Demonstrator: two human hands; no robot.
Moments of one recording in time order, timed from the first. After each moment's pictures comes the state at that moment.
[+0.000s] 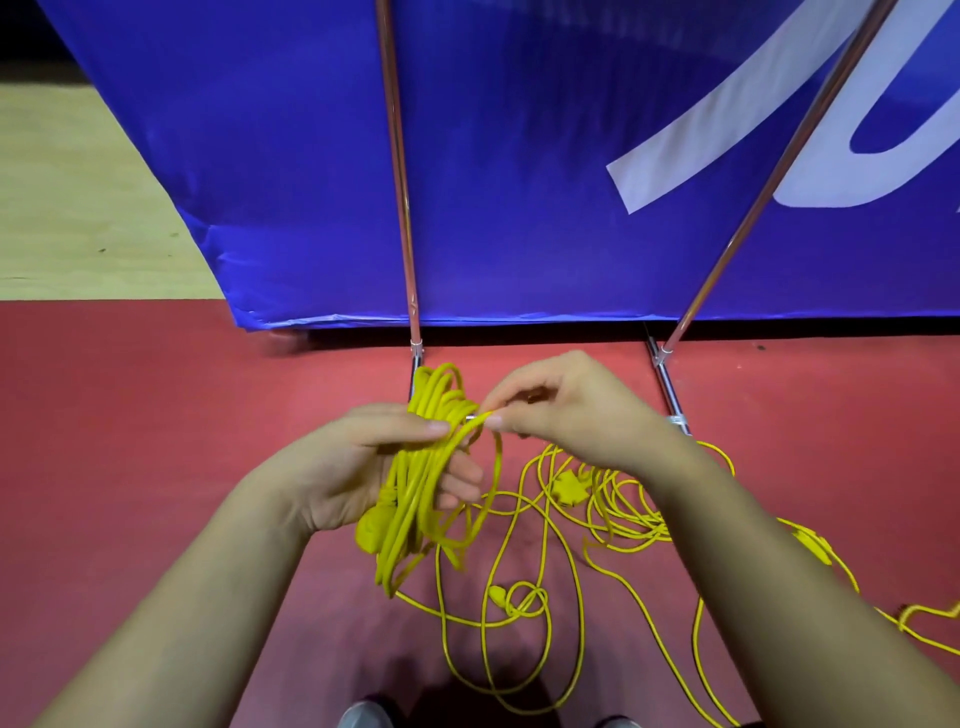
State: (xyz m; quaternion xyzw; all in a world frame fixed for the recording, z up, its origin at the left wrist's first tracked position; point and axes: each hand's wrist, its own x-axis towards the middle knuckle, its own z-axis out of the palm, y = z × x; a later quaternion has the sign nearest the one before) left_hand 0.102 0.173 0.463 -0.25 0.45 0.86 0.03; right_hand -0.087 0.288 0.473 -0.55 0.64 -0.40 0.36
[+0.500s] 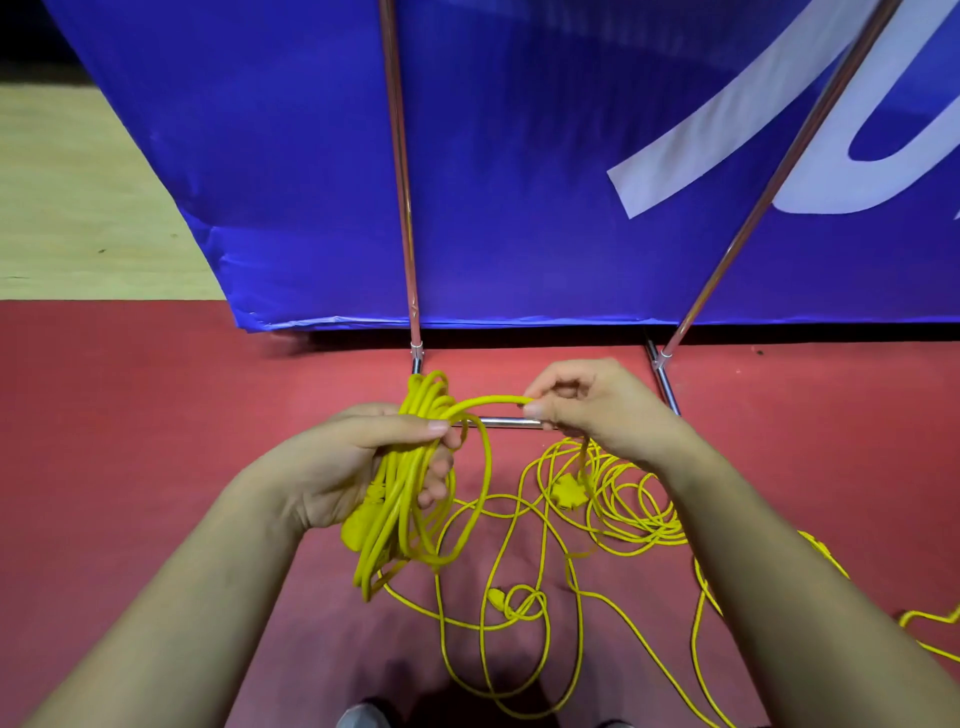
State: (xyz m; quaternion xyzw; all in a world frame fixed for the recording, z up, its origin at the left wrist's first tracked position) left_hand 0.104 0.167 0.460 -0.26 0.47 0.85 0.01; right_hand -0.117 0.295 0.448 -0.45 0.66 -0.44 0.40
